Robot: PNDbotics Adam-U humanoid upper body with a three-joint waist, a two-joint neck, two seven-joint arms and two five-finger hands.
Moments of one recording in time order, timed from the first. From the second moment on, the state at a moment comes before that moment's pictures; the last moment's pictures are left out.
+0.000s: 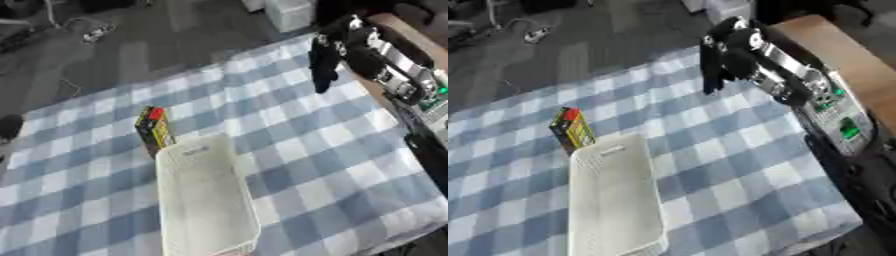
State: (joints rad) left arm -0.50 0.37 -0.08 -1.30 -0.39 -0.32 0.46; right arm -0.26 -0.69 -0.02 -1.99 -0.23 -0.52 0.59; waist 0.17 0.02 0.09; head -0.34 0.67
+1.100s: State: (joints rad) left arm -0.68 0.42 -0.07 -0.81 -0.45 -0.24 0.30; right arm -0.27 -0.69 -0.02 -1.99 -0.24 -0.51 0.60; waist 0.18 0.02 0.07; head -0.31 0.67
